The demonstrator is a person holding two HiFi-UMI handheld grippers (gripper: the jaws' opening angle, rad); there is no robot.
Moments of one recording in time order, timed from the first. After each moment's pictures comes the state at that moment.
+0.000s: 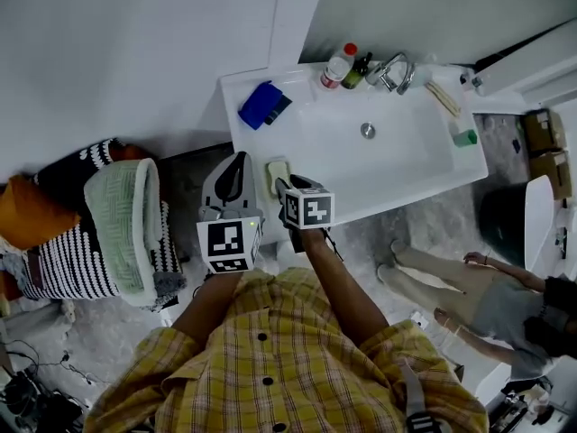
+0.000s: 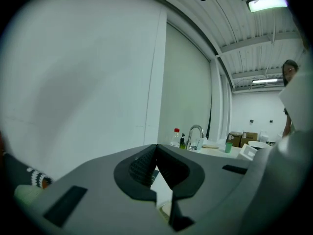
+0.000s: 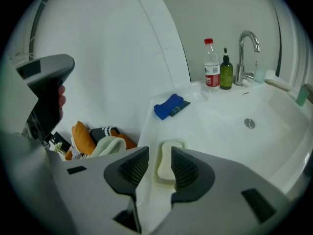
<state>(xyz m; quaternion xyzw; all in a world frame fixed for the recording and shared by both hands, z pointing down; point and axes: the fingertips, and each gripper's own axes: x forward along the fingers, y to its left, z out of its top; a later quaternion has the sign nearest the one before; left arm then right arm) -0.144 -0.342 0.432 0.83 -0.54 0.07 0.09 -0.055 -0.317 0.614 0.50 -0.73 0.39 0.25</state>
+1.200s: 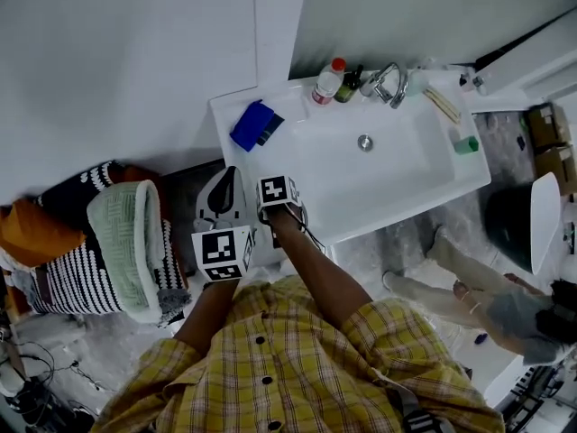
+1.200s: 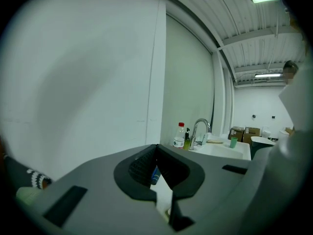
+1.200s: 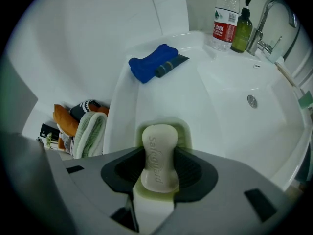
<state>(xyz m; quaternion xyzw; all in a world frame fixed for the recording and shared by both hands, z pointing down) -0.134 -0.381 0.456 0.82 -0.55 0.10 0.10 -0.066 -0.342 0.715 0.46 -0.61 0.50 0.41</state>
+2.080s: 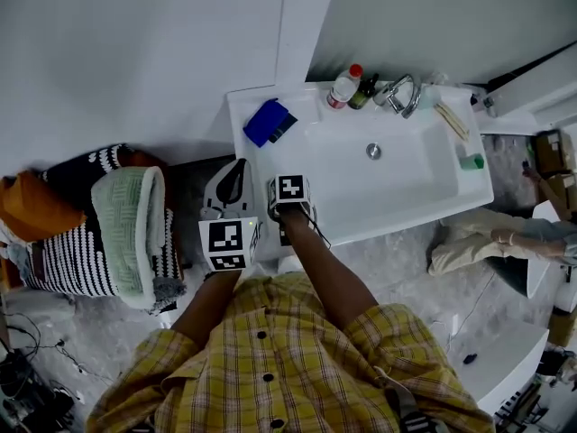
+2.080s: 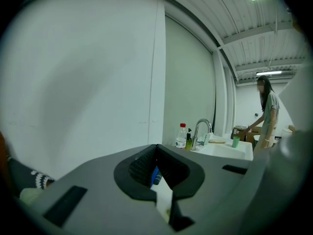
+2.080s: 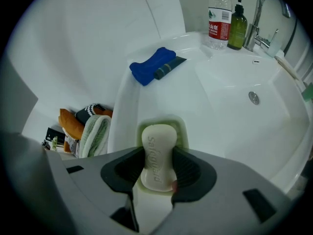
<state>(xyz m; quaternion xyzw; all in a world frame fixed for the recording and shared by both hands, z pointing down) -0.137 -0.373 0.447 0.82 -0.56 0.10 0.09 -0.055 -0.337 0.705 0.46 -0.62 0.50 0.39</state>
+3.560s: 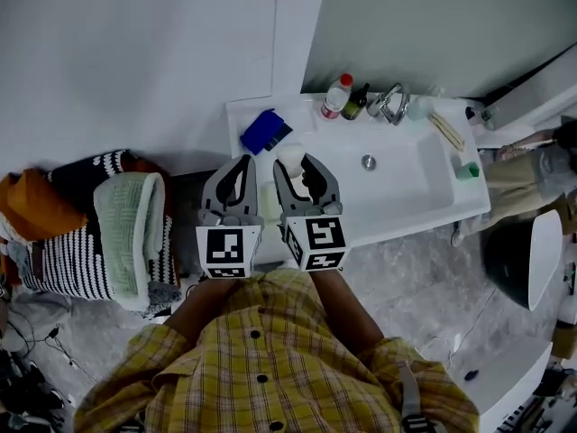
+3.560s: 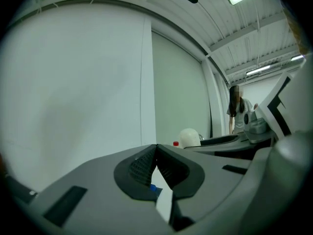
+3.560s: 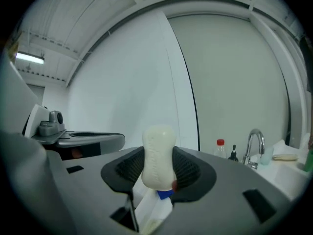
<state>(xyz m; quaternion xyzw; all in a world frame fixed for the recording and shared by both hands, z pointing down) -0.102 -0.352 0.374 0.83 -0.56 0.06 0.00 -0.034 -0.357 0.393 0.53 -0.84 0.09 0.04</state>
